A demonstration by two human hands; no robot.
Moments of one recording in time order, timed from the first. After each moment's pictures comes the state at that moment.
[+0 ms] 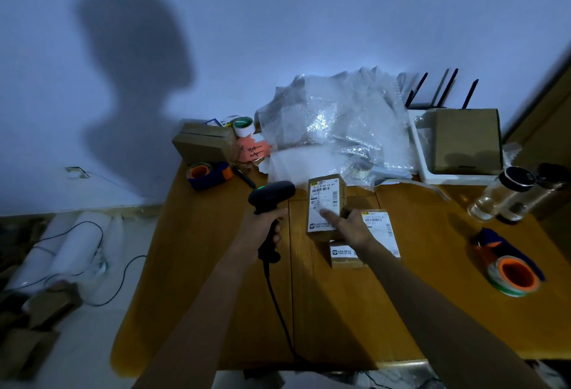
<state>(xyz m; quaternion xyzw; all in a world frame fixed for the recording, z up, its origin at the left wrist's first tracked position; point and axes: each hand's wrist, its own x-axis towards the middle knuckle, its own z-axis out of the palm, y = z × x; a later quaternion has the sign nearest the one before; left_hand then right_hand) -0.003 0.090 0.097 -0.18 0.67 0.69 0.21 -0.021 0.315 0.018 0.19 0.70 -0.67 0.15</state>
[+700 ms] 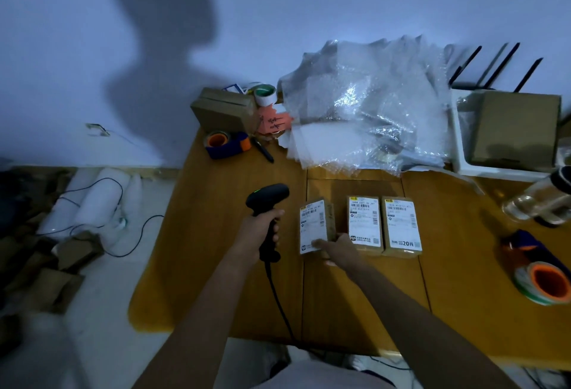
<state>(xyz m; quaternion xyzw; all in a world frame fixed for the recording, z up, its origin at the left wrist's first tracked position) 0.011 0.056 0.047 -0.31 0.63 0.69 0.20 0.017 0.263 -0.049 0.23 0.70 -0.60 0.30</state>
